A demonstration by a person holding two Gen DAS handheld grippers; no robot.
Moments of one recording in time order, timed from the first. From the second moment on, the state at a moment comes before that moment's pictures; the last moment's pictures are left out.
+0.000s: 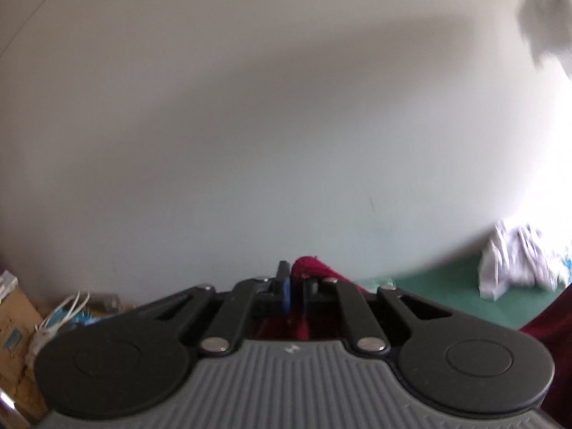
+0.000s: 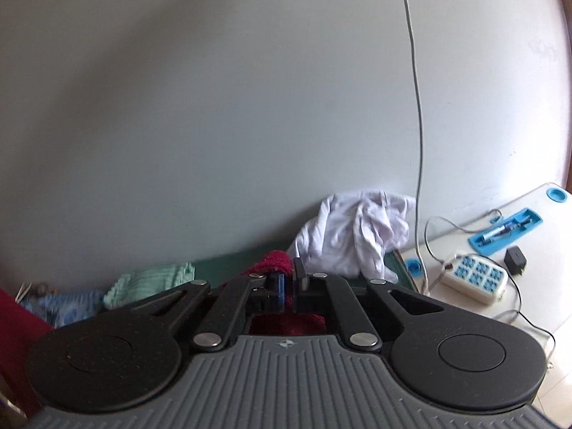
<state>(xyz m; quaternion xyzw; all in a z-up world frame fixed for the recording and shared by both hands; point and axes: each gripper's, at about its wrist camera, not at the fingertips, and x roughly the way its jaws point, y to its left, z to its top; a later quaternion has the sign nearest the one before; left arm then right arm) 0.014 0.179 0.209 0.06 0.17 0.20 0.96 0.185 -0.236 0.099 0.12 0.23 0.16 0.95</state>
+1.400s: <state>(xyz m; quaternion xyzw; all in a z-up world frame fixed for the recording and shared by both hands) -0.242 0.071 -0.057 0.28 0.44 0.14 0.84 -0.092 -0.284 -0.076 -0.27 0.37 0.25 0.86</state>
